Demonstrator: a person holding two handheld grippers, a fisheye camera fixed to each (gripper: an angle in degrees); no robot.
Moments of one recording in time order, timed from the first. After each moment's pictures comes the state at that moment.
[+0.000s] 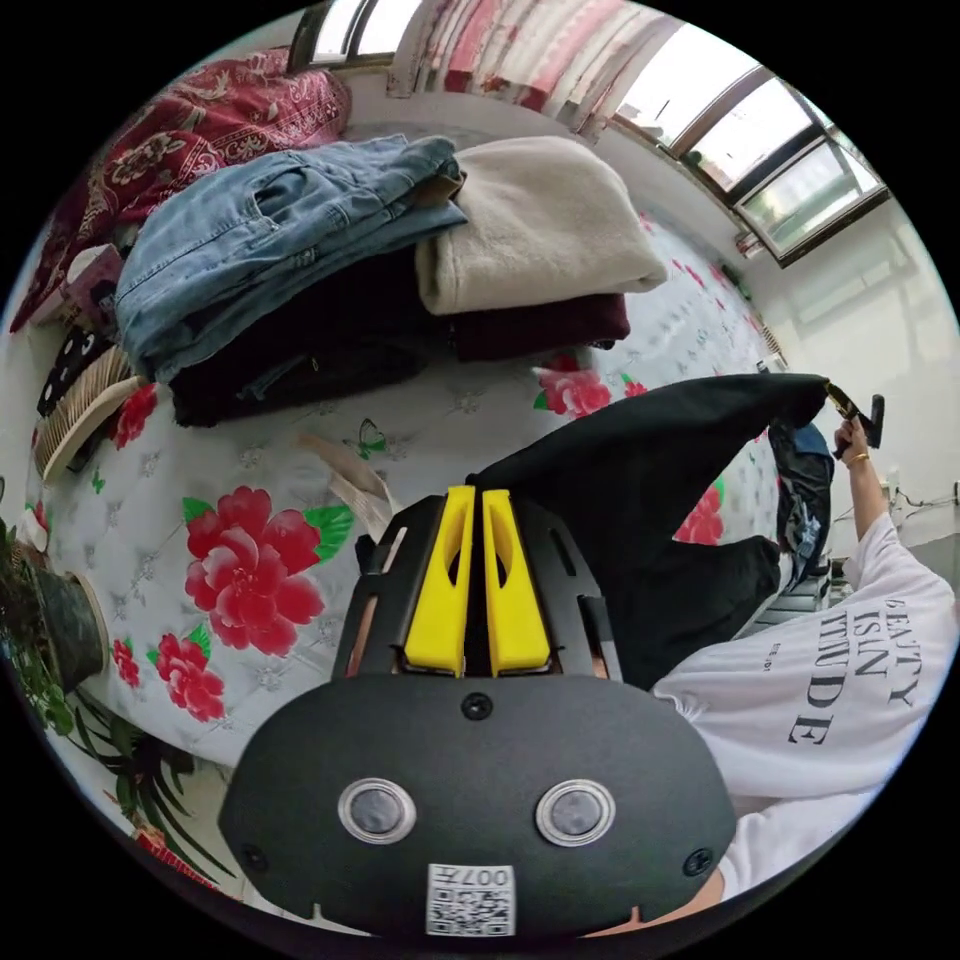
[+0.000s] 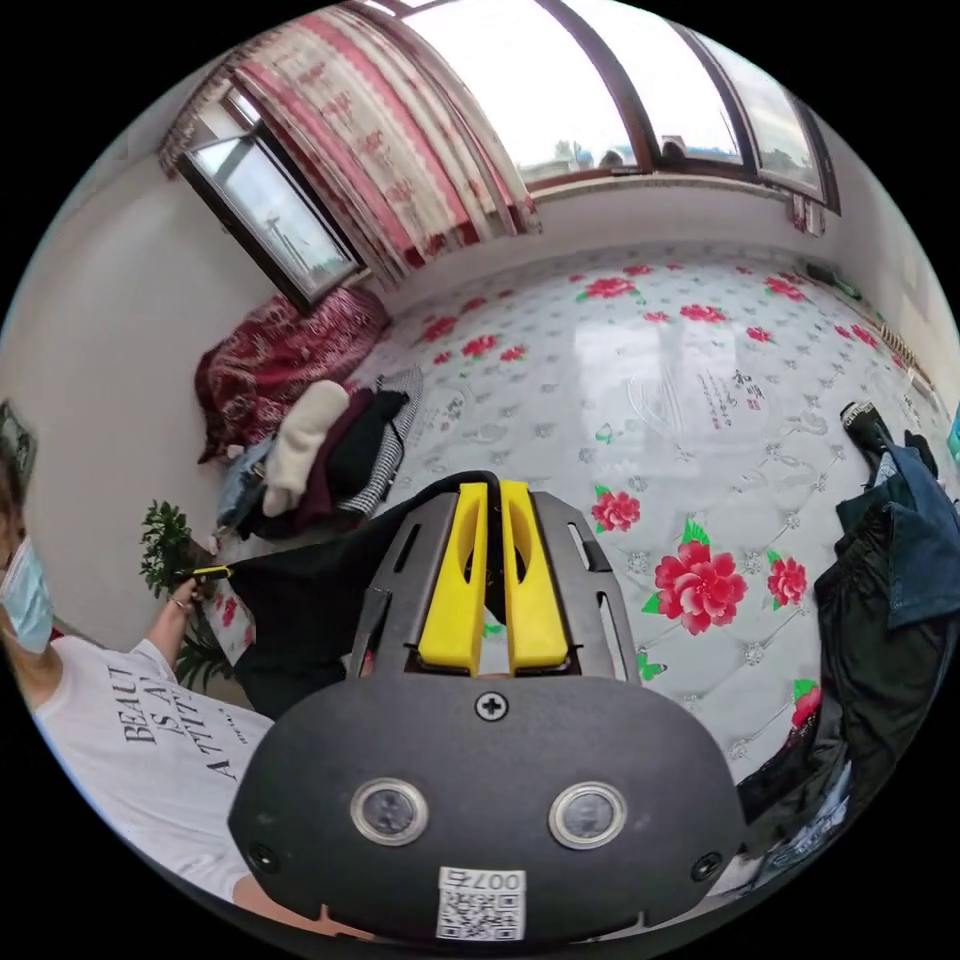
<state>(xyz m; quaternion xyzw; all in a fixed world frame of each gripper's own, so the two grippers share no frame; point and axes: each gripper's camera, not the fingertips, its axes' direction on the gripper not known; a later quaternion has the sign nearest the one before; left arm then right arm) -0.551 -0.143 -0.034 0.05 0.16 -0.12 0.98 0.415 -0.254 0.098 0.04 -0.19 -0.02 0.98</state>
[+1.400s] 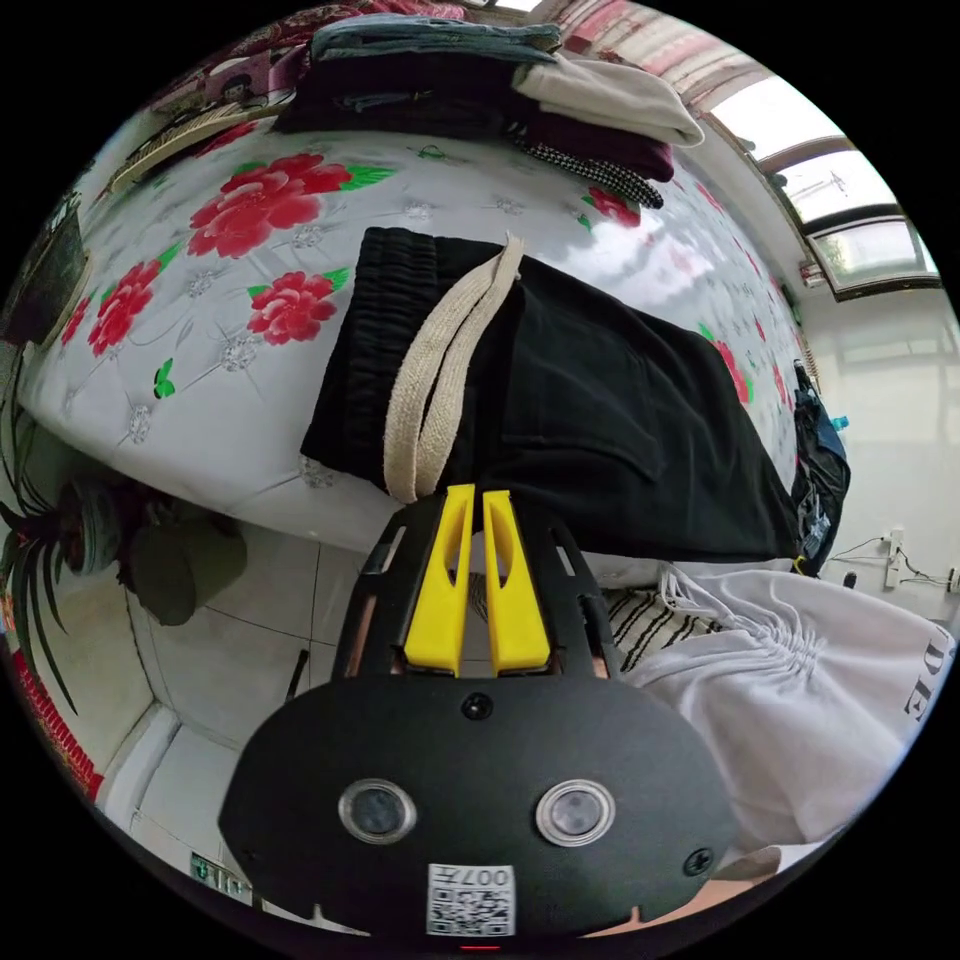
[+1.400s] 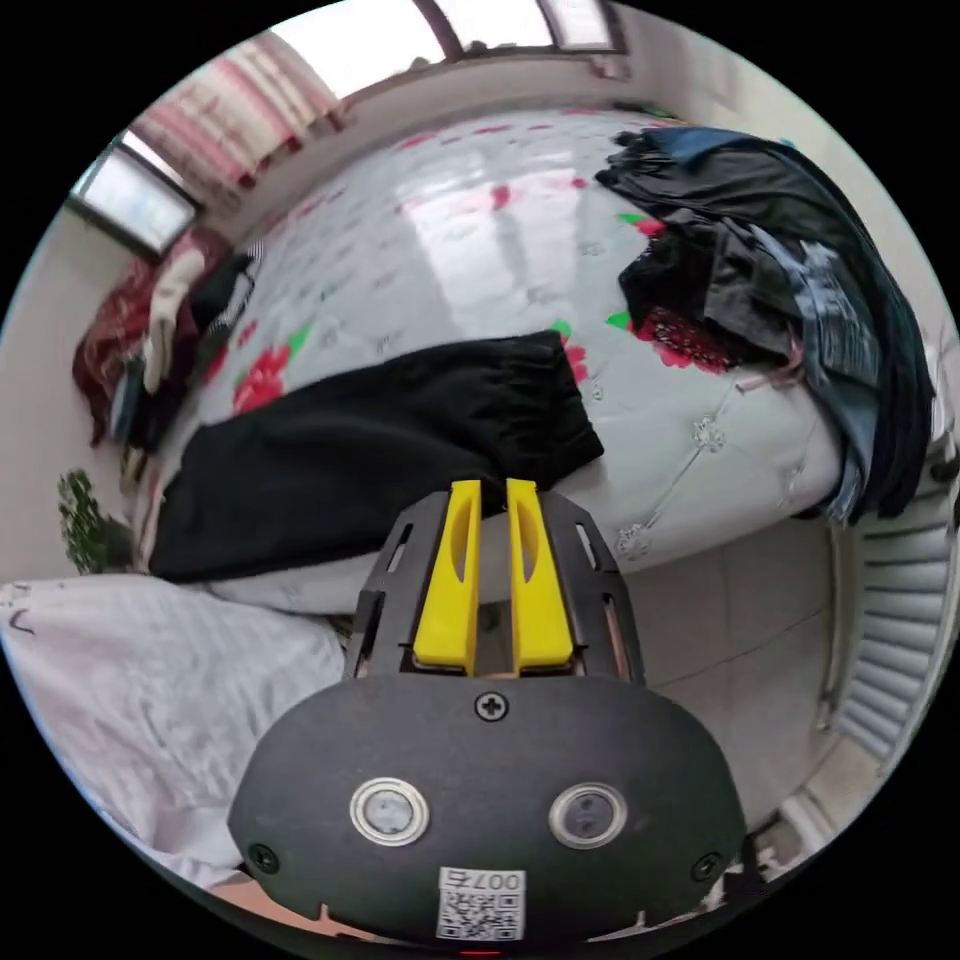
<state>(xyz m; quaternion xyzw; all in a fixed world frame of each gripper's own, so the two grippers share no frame) -0.391 0.102 0.038 -0.06 0.15 -0.25 0.95 0.491 0.117 0.157 -0.10 -0.06 0.17 0.98</state>
